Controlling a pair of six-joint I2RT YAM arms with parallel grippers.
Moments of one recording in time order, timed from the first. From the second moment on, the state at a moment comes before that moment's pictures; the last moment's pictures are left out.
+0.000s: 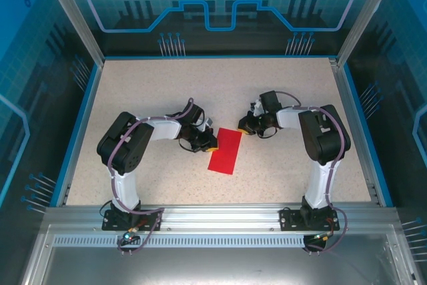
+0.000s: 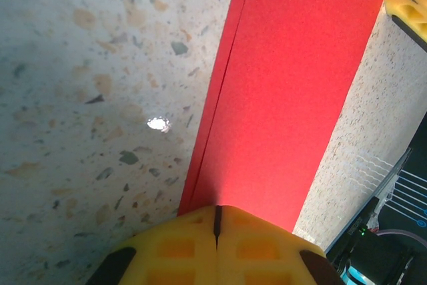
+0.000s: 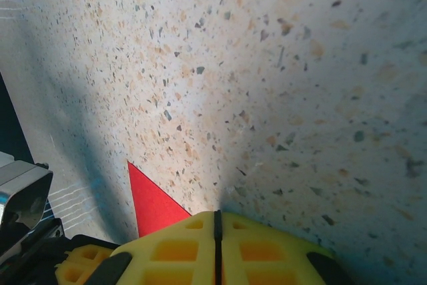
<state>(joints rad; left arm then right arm) -0.47 1.92 0.99 -0.24 0.66 -0.73 0.28 1.97 1.05 -0.15 -0.64 0.70</state>
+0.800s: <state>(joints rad) -0.47 1.92 0.99 -0.24 0.66 -0.73 0.43 1.63 0.72 -0.05 -0.61 0.78</state>
